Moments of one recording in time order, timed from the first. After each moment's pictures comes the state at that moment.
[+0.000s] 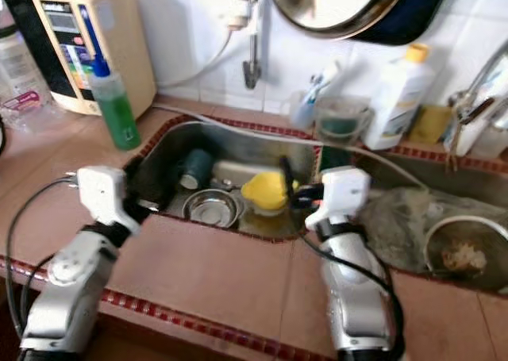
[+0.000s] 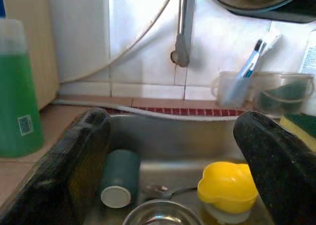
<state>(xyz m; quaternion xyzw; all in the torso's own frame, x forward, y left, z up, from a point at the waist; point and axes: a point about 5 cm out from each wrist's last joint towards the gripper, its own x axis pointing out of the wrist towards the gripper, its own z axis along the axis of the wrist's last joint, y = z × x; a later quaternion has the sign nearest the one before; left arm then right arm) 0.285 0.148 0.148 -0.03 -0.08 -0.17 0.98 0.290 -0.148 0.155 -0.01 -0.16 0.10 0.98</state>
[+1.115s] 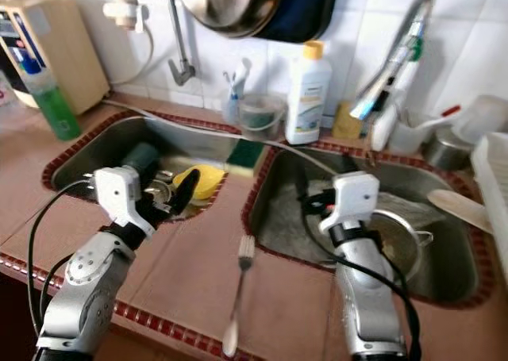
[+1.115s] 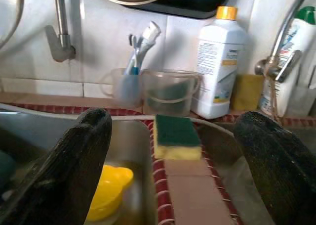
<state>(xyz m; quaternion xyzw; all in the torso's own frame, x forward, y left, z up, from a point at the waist) 0.285 0.131 0.143 -0.07 -0.07 -0.20 0.97 0.287 -0.164 0.146 -0.02 -0.15 0.08 0.99</state>
